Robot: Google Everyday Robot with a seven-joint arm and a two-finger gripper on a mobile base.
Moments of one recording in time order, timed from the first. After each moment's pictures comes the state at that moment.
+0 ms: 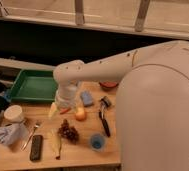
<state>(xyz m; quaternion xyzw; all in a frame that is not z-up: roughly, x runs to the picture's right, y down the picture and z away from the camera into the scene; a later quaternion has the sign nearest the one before) -0.139 0.120 0.705 -0.40 0.11 0.53 0.74</state>
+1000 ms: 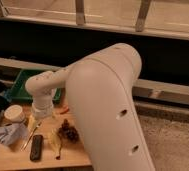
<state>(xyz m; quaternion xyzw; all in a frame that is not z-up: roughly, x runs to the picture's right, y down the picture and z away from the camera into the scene) -0.254 0.184 0.733 -0.45 0.12 0.43 0.77</state>
